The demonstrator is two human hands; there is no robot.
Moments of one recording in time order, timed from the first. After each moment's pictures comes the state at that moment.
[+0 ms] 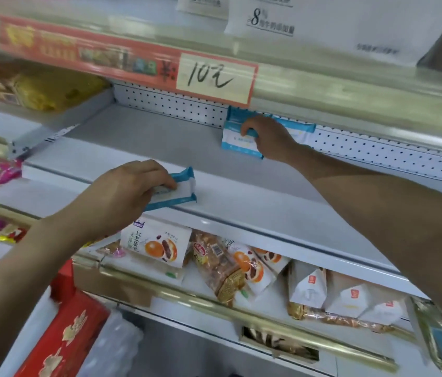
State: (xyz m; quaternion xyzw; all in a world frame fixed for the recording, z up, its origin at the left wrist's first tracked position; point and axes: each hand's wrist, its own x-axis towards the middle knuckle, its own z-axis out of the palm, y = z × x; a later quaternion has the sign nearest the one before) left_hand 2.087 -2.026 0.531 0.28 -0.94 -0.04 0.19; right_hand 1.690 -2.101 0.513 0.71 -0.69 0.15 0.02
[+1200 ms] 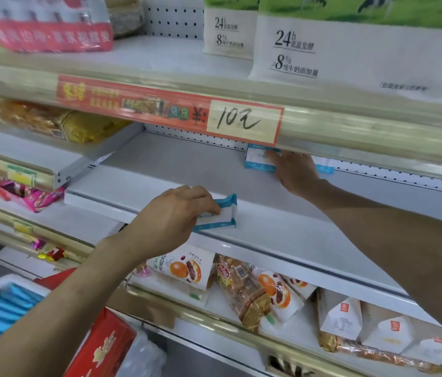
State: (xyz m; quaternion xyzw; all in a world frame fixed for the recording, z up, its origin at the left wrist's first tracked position) left_hand 2.057 -2.018 0.542 0.26 -0.95 -0.02 0.19; right_hand 1.699 -2.086 0.494 0.69 -0.70 0.04 0.19
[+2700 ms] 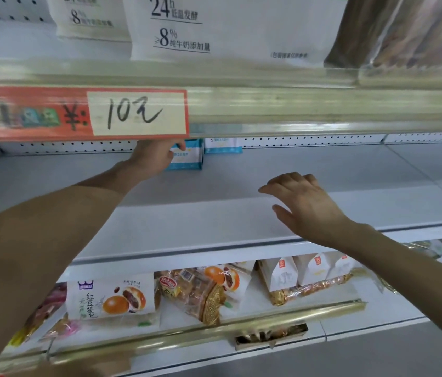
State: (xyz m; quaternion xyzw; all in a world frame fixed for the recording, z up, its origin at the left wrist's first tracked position) left_hand 1.857 -2.198 0.507 0.21 -0.95 -0.07 0.24; right_hand 1.695 -1.840 0.513 0.63 -0.76 0.06 0.15
